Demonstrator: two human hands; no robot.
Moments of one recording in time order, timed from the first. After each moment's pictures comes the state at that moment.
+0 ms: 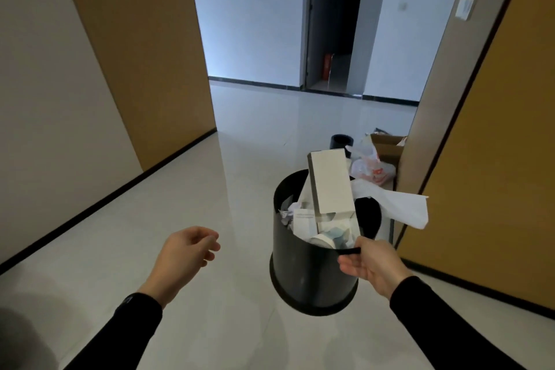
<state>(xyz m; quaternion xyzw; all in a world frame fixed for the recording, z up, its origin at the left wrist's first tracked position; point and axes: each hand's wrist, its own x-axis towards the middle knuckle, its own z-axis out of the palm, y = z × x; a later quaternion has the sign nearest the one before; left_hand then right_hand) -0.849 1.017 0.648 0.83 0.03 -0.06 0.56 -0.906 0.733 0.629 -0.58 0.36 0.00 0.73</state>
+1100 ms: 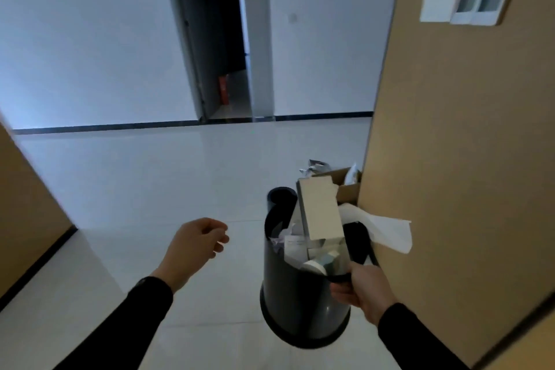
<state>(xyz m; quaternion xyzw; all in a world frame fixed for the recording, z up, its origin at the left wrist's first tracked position) 0.014 0.596 0.648 0.82 -0.20 -0.17 0.51 -0.165 0.401 0.573 -0.47 0.48 -0.14 0.73</state>
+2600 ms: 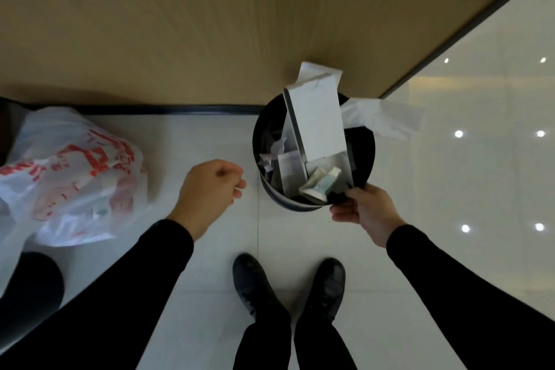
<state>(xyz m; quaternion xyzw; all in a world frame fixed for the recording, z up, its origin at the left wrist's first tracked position) 0.063 -0.013 0.061 0.61 -0.57 -0.55 -0.04 -0.105 0.158 0.000 0.13 0.72 -0.43 0.52</state>
